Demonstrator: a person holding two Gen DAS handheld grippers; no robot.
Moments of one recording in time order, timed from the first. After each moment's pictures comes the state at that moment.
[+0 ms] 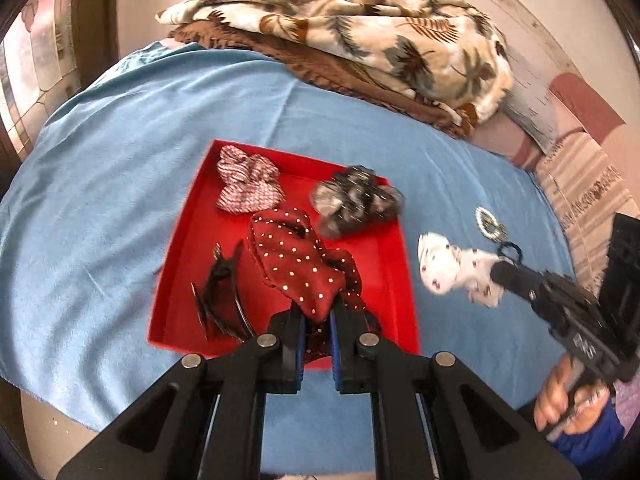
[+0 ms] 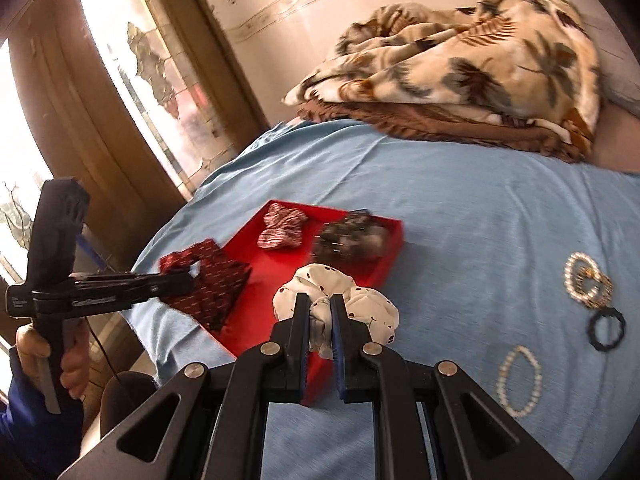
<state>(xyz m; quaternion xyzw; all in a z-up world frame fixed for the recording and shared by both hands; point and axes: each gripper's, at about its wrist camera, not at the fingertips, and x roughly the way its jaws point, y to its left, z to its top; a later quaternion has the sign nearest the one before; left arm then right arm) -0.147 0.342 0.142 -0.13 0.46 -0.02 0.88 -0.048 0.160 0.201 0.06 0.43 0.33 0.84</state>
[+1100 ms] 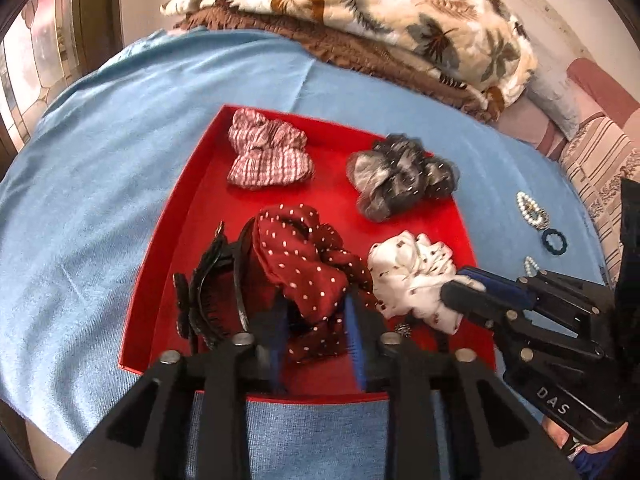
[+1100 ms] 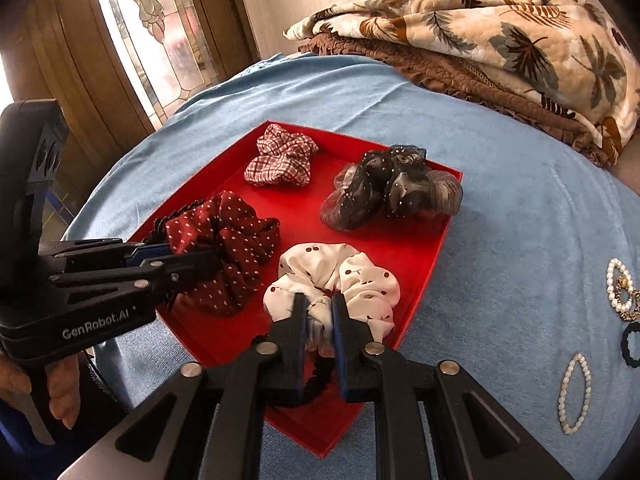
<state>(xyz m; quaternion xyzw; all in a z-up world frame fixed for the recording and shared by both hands) -0.138 0.348 0.081 -0.11 0.45 0.00 0.88 -0.041 0.246 0.135 -0.04 0.48 0.30 0.82</state>
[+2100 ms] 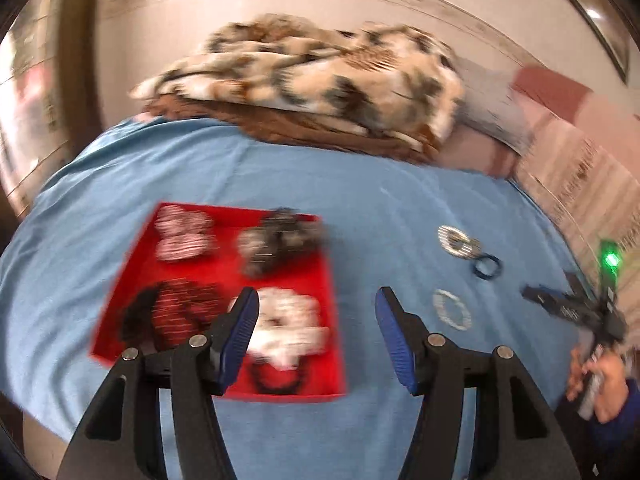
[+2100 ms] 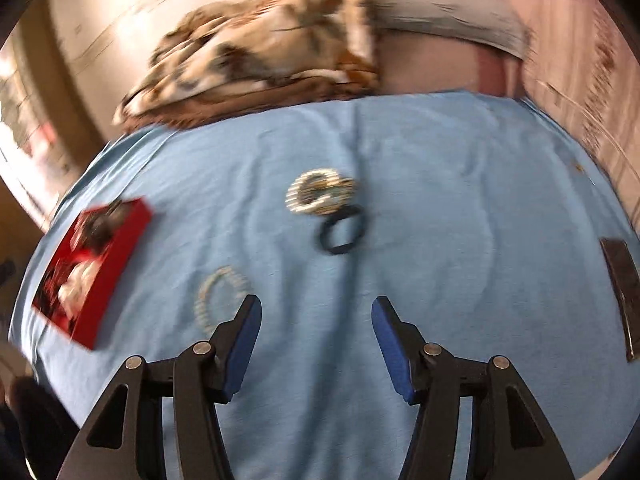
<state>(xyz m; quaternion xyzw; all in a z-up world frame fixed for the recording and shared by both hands) -0.162 0.222 0.162 -0.06 0.36 -0.04 0.93 -0.053 -0.081 0.148 0.08 0.47 0.05 0.87</state>
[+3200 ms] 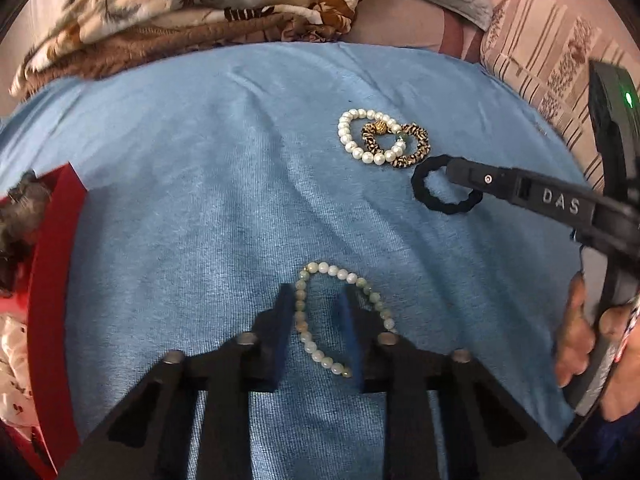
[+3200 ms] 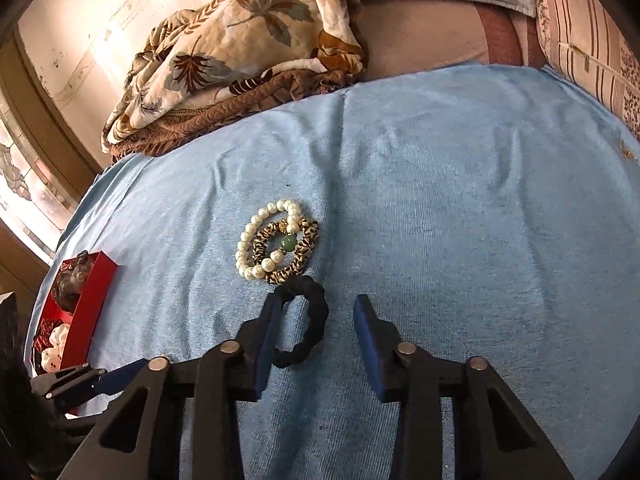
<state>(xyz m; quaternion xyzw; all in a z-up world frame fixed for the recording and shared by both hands) -0.044 0.039 0.042 0.01 0.49 -0.12 0.86 0.033 -0.101 0.089 0.13 0.49 0.08 0.86</state>
